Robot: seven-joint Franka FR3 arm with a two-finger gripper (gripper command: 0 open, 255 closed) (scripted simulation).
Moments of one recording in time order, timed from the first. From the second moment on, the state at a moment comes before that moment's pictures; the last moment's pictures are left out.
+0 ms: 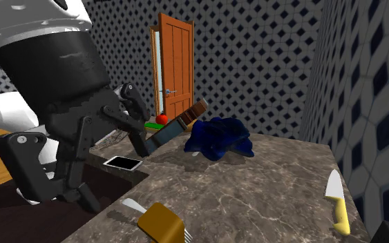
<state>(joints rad) -0.07 0.05 -0.45 -1.92 0.35 2.06 -0.59</state>
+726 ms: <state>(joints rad) -0.13 0.29 -0.44 -1.77 0.52 2.08 -0.72</state>
